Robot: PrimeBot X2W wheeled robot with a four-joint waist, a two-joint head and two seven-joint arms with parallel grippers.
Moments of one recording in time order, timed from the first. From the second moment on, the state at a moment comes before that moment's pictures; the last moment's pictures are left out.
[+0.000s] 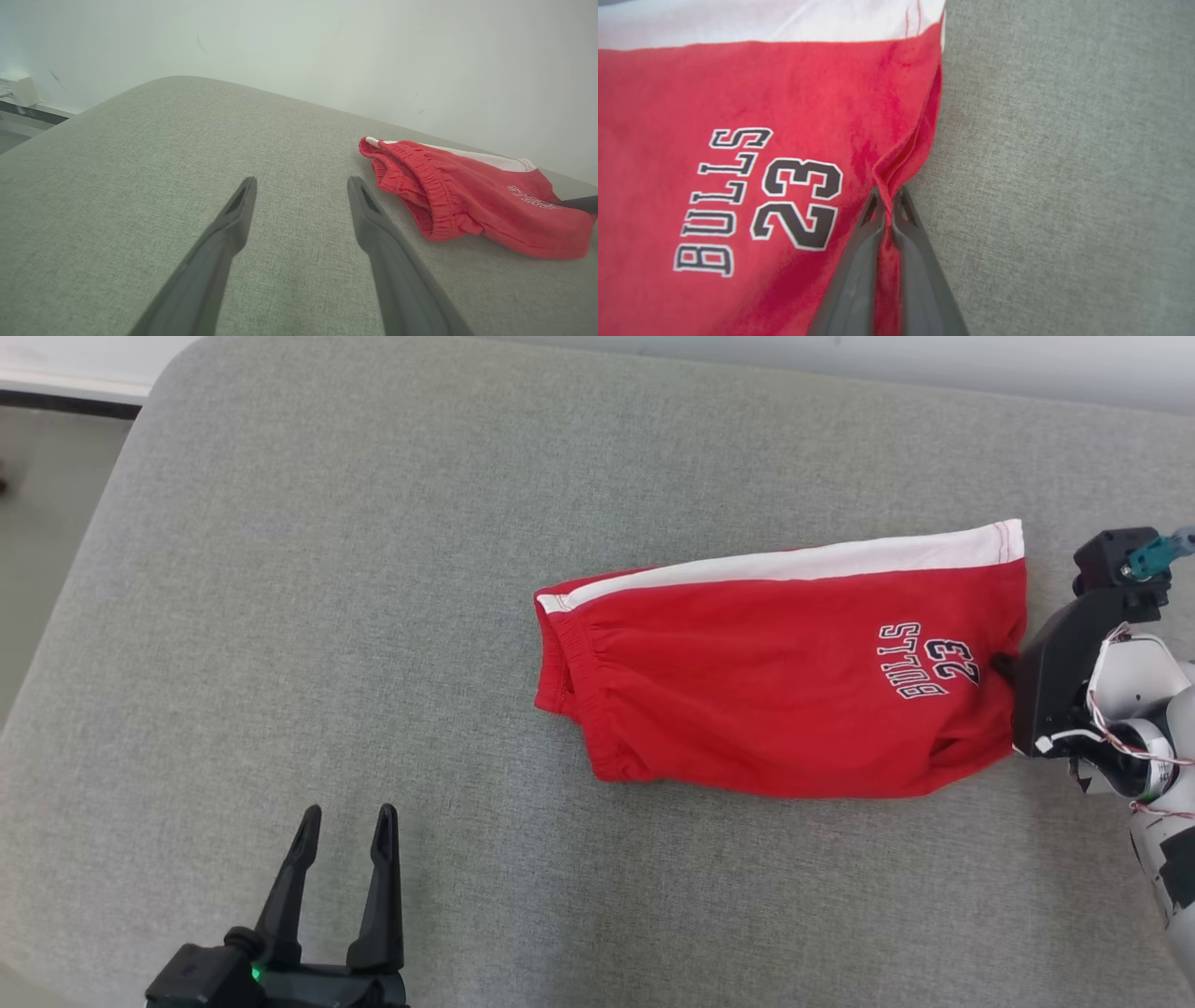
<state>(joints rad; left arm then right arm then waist) -0.02 0.10 -0.12 0.01 -0.37 -0.12 -0.26 -0.71 -0.42 0.19 0.57 0.47 0.13 0.76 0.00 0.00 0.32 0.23</state>
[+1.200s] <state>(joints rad) 0.03 0.11 -0.18 0.07 -0.40 -0.13 -0.26 -0.60 -0.40 0.22 0.29 0.27 0.13 0.72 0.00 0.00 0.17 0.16</state>
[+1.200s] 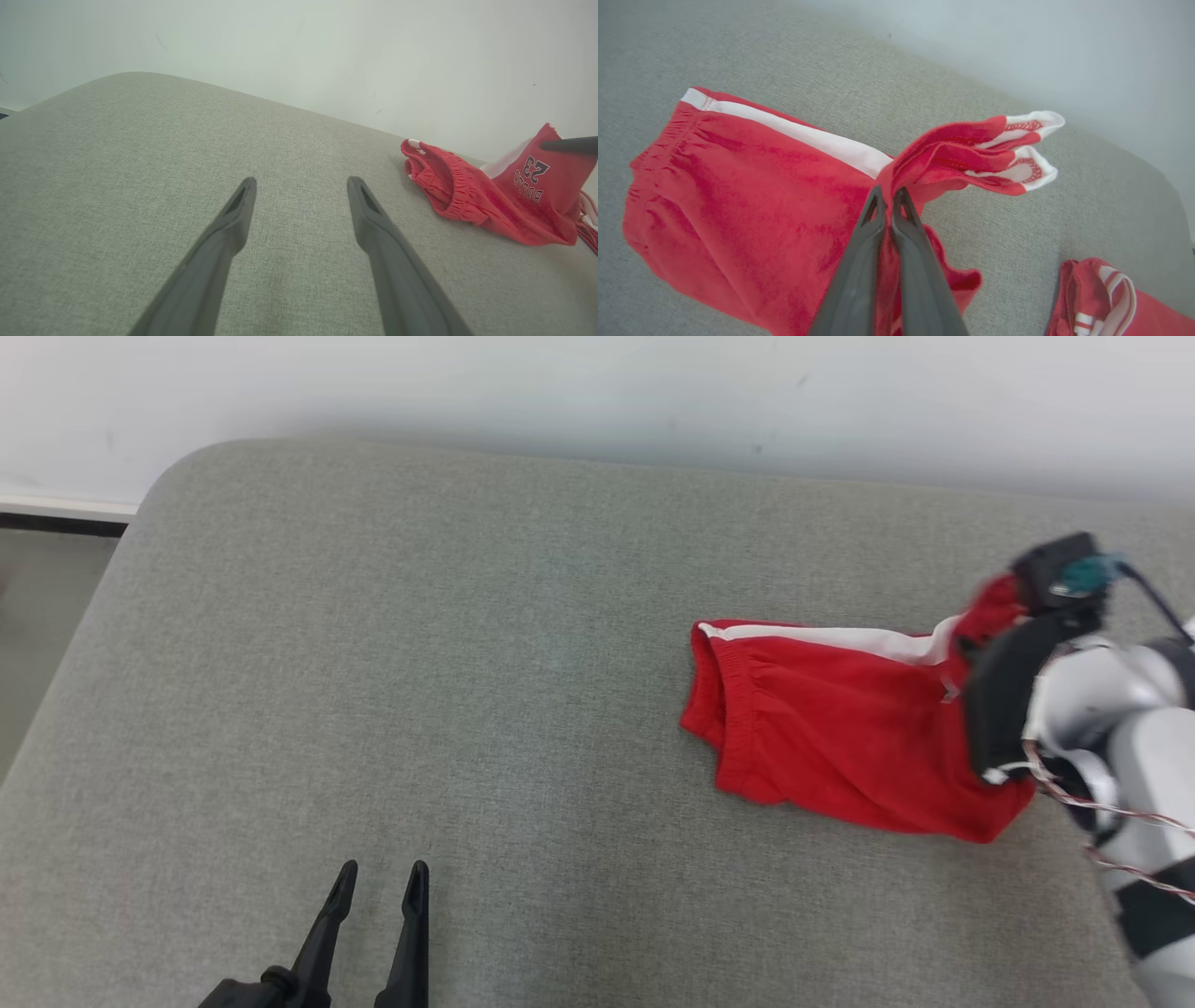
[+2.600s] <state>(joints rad) 0.01 0.08 -0.18 0.08 -0.40 -0.13 -0.26 -0.66 -0.40 0.29 0.54 0.41 0.13 0.38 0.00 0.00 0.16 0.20</state>
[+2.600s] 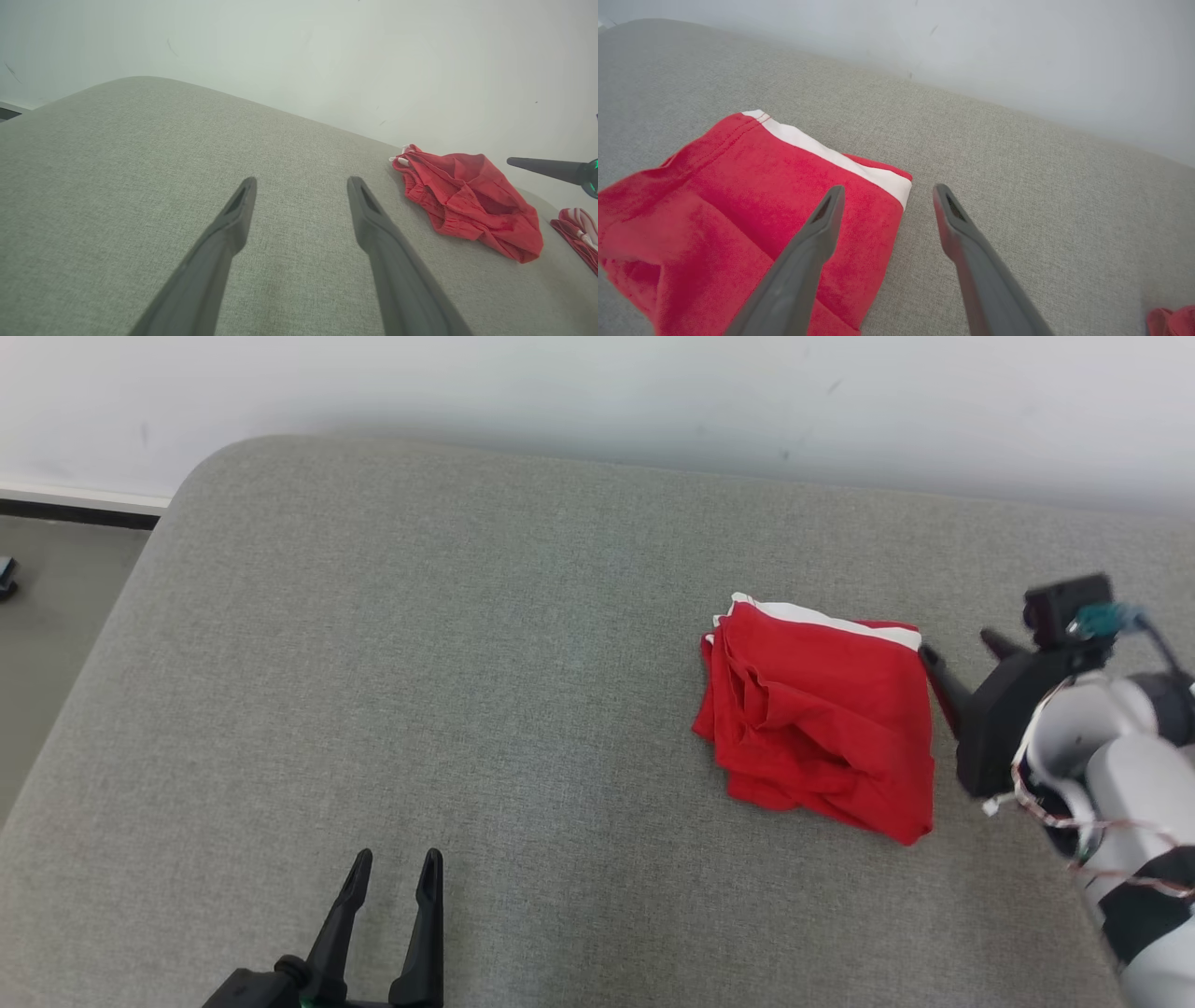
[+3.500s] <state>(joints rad) 0.05 0.10 -0.16 0.09 -0.41 -0.13 -0.26 -0.59 -0.26 0.72 0.42 0.49 0.13 0.23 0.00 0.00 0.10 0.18</state>
